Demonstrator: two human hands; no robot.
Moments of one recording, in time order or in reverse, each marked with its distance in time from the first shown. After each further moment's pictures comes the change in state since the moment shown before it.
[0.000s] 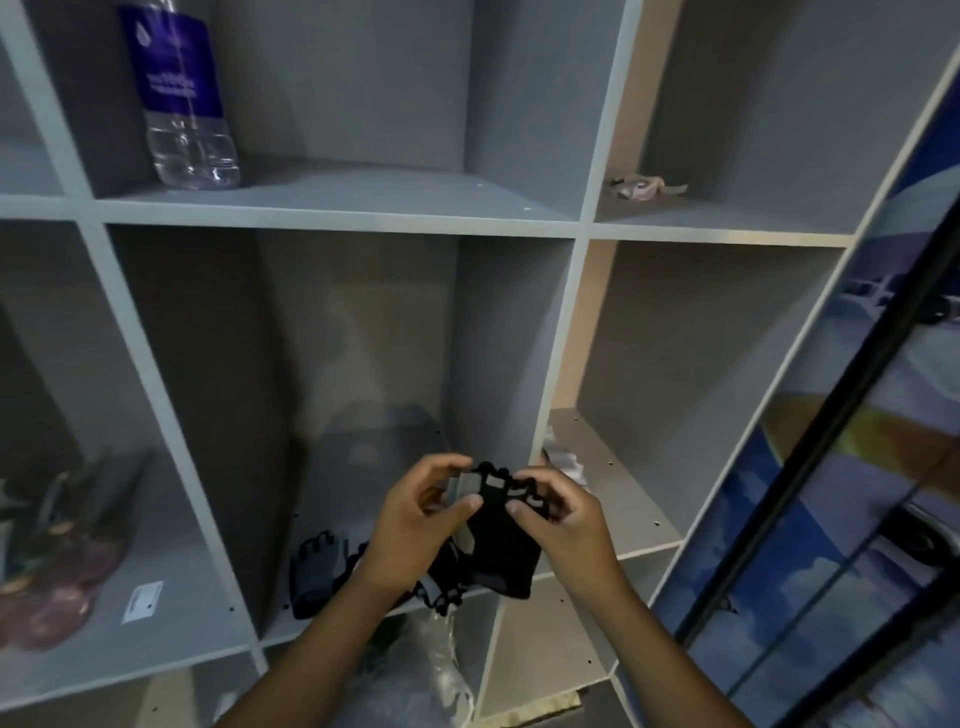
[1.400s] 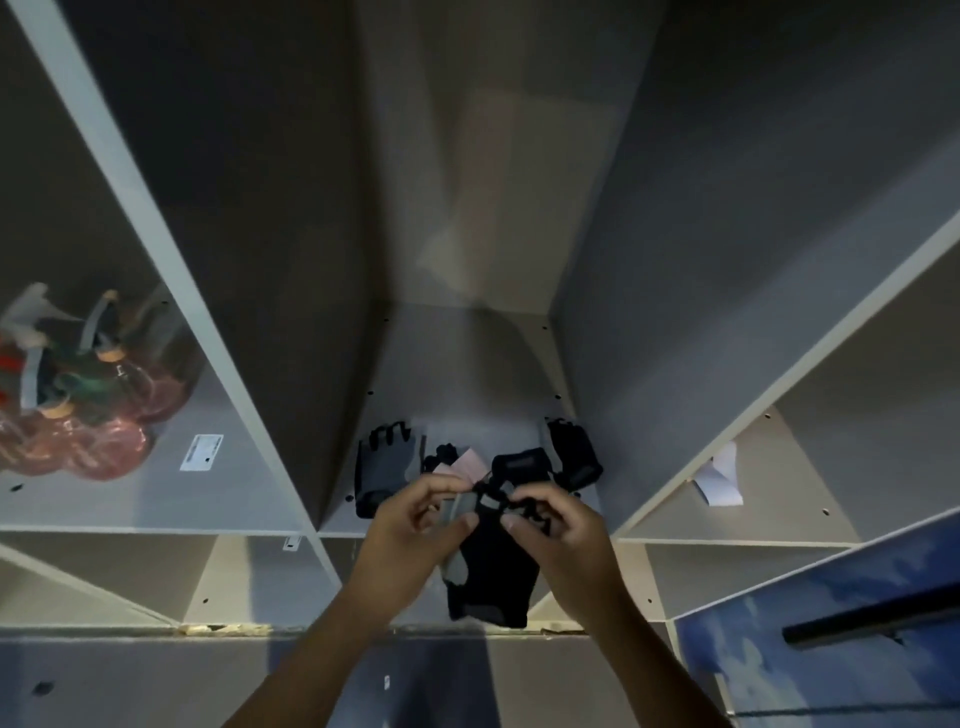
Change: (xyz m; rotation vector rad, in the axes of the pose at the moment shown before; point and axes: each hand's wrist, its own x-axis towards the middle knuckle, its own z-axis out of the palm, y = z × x) left_hand -0.030 -0.201 -0.078 -0.039 0.219 -0.371; right_hand -0.004 0.163 0.134 0.008 -0.334 0.375
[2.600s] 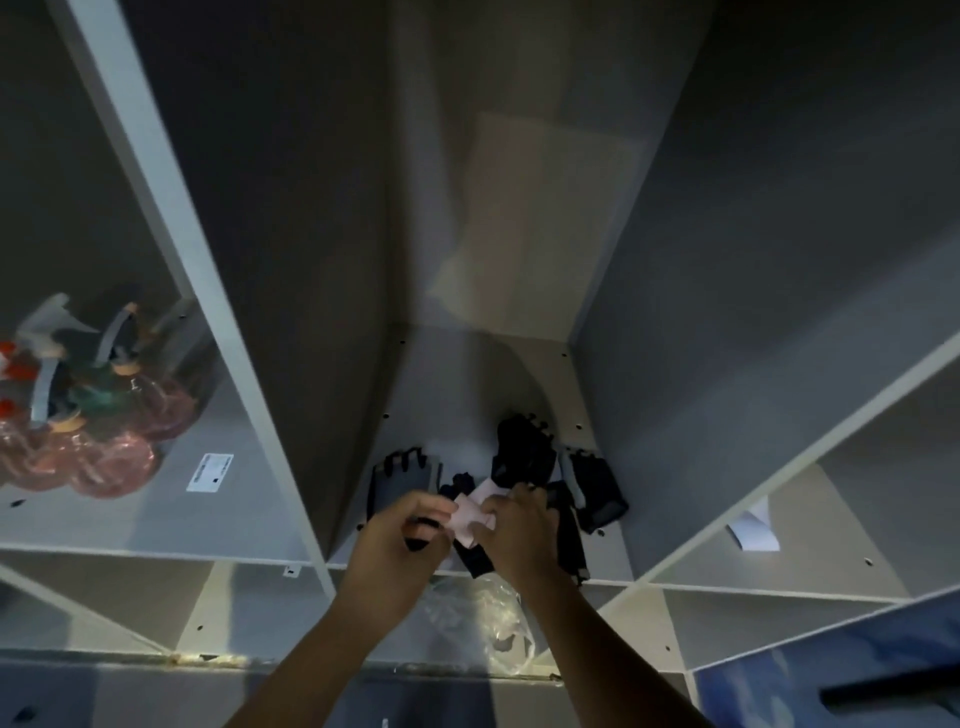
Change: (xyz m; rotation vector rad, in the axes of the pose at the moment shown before) left_hand 0.028 -0.020 -0.029 0.174 0.132 0.052; right_hand 0.109 0.085 0.071 -1.160 -0.079 0.012
